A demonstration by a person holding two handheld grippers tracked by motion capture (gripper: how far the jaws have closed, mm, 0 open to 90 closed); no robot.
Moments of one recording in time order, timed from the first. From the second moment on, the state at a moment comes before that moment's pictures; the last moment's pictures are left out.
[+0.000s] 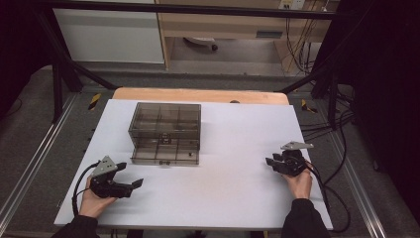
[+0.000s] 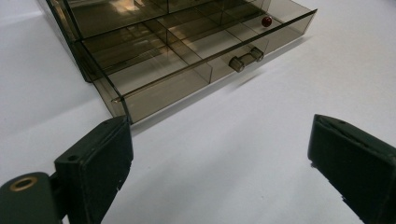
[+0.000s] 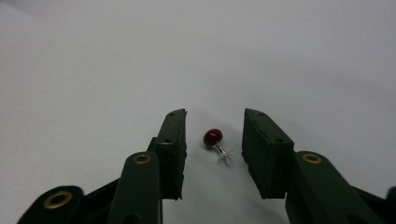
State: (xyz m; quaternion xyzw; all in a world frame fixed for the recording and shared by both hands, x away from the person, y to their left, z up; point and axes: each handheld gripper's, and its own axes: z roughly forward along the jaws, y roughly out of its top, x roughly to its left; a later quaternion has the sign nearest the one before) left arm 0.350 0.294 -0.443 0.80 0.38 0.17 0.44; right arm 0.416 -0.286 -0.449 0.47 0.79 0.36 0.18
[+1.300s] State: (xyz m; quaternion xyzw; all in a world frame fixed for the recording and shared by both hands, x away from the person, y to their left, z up) left arm 0.349 0.294 -0.442 0.80 0.37 0.17 0.44; right arm 0.415 -0.284 -0.450 0.48 0.79 0.34 0.18
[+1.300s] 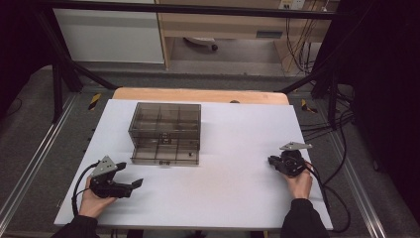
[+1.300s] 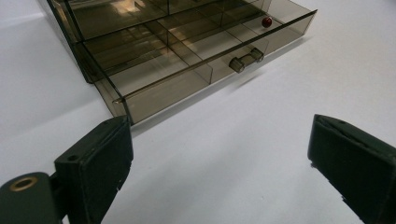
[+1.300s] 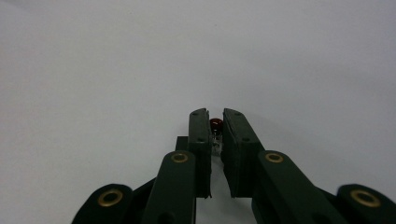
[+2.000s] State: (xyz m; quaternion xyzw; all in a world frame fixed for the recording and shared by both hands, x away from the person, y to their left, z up) left arm 0.349 0.293 -0.442 0.80 0.37 0.17 0.44; right arm 0.407 -0.273 -0.437 0.46 0.79 0.36 0.18
